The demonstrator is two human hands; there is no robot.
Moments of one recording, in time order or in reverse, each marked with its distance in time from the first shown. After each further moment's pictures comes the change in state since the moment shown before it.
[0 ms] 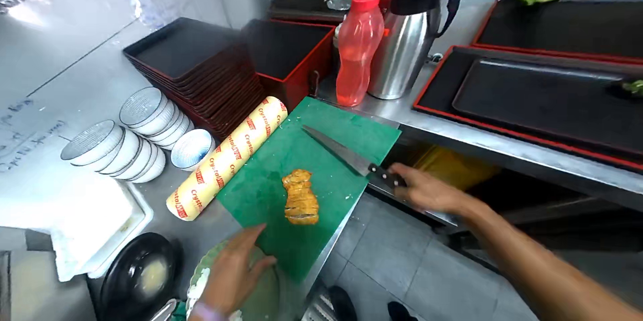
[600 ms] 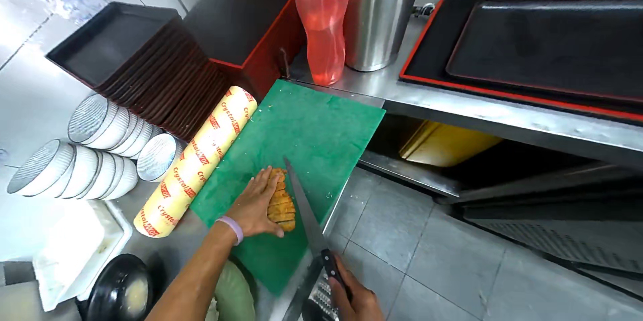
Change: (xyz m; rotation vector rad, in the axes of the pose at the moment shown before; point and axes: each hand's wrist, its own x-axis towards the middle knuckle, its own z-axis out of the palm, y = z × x) left_hand 0.177 0.019 0.052 0.359 -0.452 0.058; right_hand -0.112 -0.036 0.220 0.670 0.255 0.095
